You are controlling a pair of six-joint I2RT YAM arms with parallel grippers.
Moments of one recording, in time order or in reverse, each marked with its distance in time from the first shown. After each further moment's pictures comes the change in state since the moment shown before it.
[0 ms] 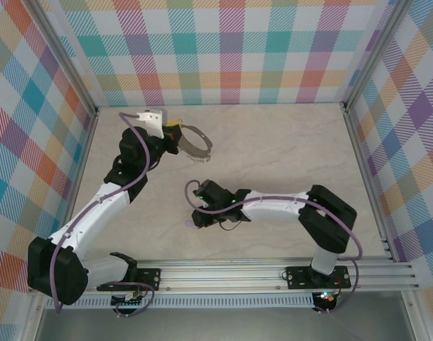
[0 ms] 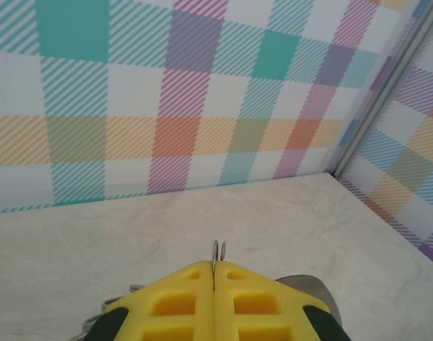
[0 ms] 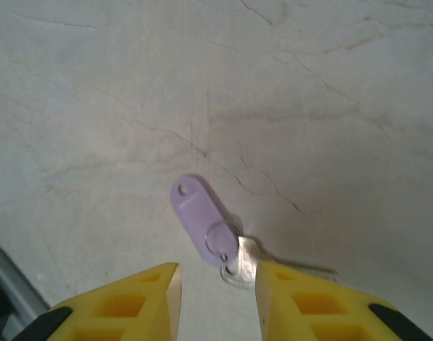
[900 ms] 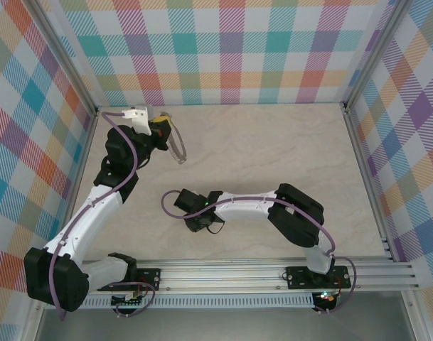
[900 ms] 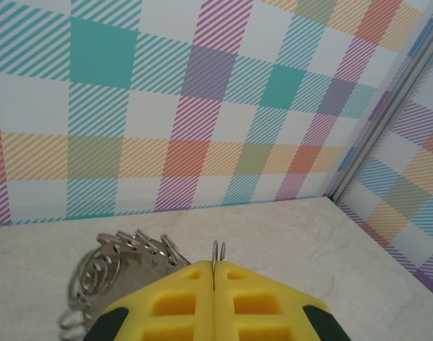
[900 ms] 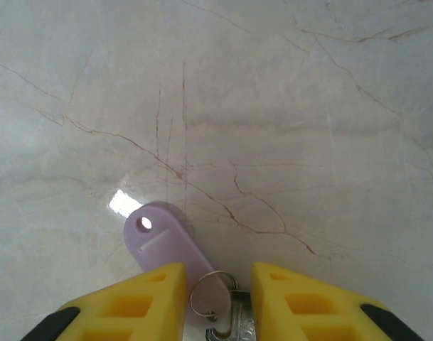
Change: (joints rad) left arm 0.080 -0.044 0.004 -0.002 0.069 -0.036; right arm 0.084 0.219 0.245 -0.230 0.191 -0.038
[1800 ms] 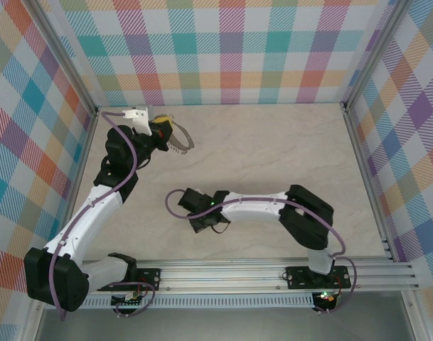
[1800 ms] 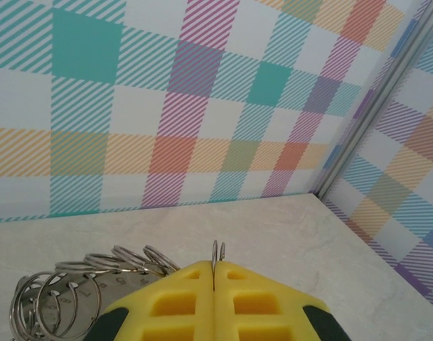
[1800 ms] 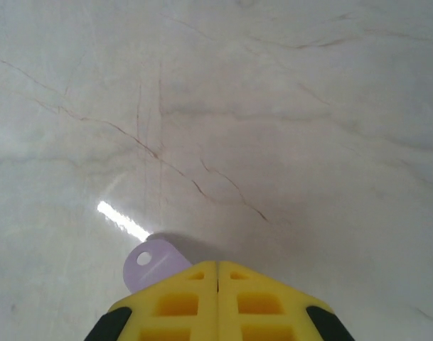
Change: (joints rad) left arm 0.002 -0.001 0.000 0.000 0.045 -0.023; right arm -0.011 -0.135 -0.081 -0.014 0.054 -0.026
